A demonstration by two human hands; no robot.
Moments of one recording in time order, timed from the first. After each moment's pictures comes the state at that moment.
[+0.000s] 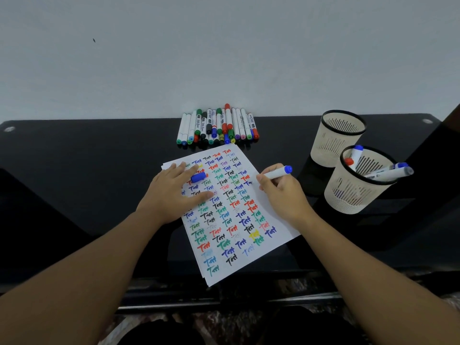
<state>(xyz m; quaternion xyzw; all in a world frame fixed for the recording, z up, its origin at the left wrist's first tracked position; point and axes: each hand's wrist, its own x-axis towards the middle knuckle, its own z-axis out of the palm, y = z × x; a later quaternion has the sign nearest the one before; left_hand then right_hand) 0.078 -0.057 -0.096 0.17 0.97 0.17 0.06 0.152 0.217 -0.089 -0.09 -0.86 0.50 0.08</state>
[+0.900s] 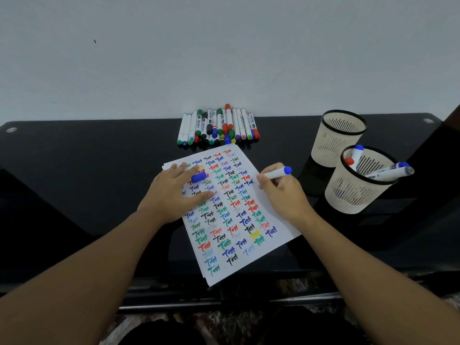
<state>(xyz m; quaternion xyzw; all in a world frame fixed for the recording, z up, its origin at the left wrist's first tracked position) 0.080 -0.057 -0.095 0.17 0.97 0.17 0.06 0.152 0.218 -0.090 -0.08 -0.85 0.51 0.08</state>
